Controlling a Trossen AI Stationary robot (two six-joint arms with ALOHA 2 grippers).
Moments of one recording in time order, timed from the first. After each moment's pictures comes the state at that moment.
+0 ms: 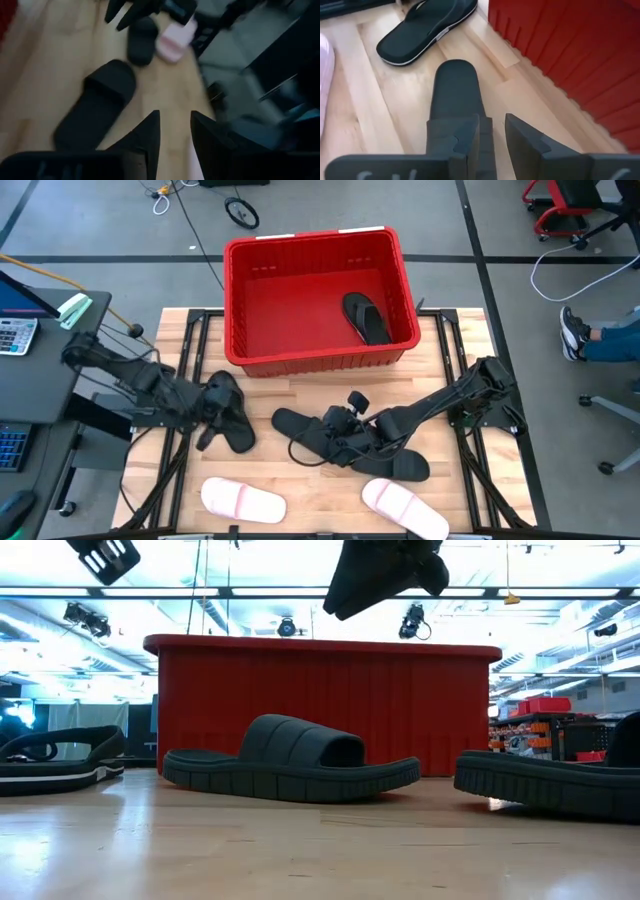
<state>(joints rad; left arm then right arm) -0.46 0.75 0.74 -0.49 -0.14 -0.46 0.40 1.84 1.48 -0.63 0.69 0.75</state>
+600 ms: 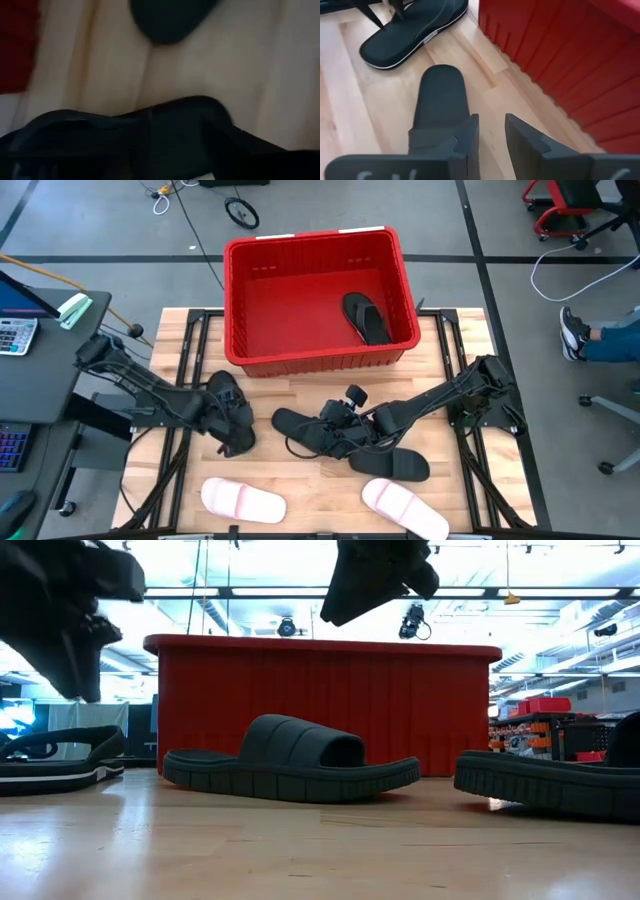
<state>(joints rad) -0.51 1.22 0.76 -0.83 -0.33 -0.70 0.36 1.84 1.48 -0.63 0.70 0.70</state>
